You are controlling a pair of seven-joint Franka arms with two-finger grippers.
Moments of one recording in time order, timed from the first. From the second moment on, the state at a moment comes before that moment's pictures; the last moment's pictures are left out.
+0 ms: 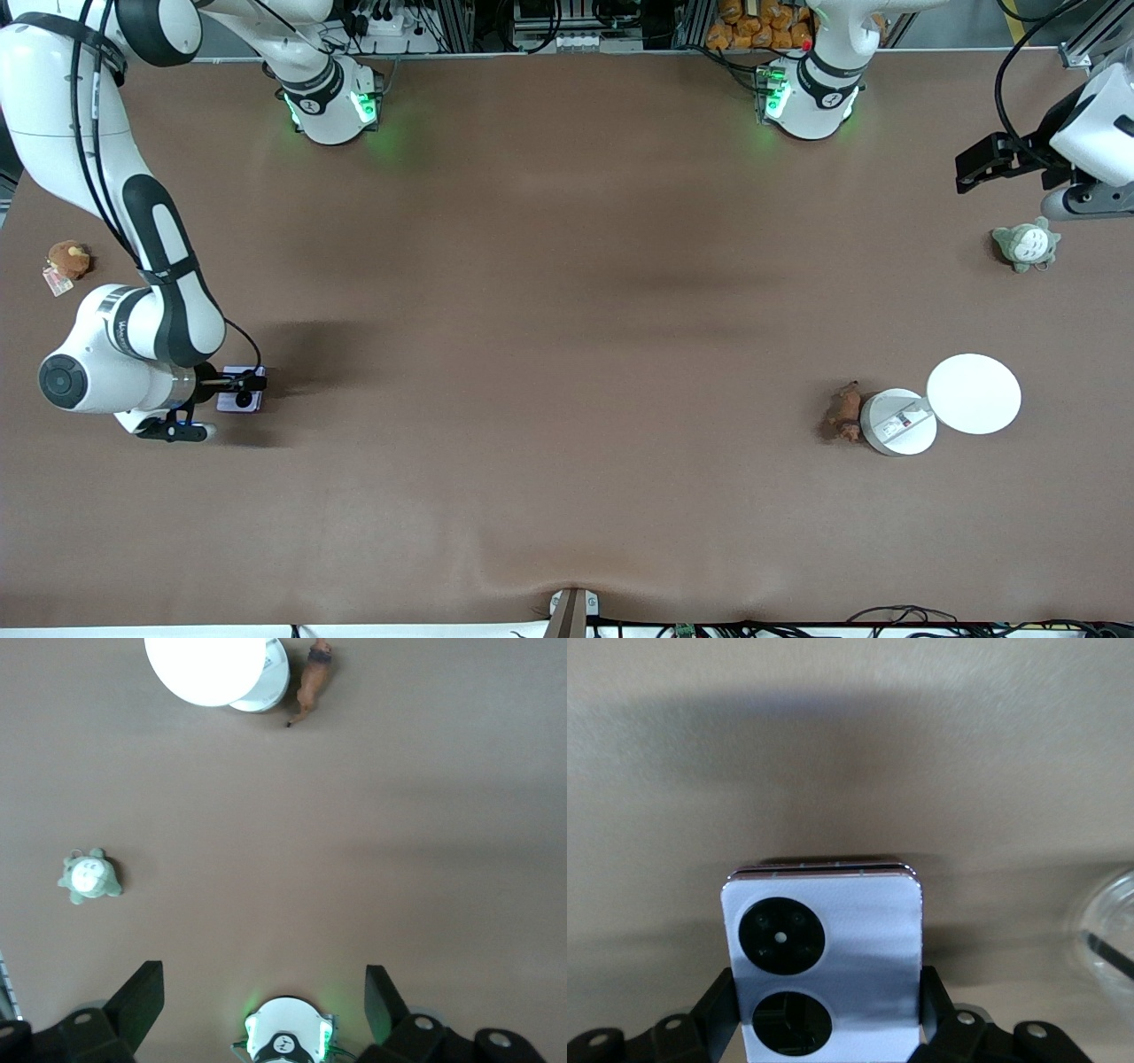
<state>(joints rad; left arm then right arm) 0.01 -0.05 -0.10 -1.55 0.04 1.36 -0.10 -0.14 0.71 -0.03 -1.67 0.05 2.14 -0.13</state>
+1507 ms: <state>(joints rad) 0.03 -0.07 -0.11 -1.57 0.02 1.39 -0.16 0.05 0.55 0.01 -1.05 0.05 1.51 -0.13</state>
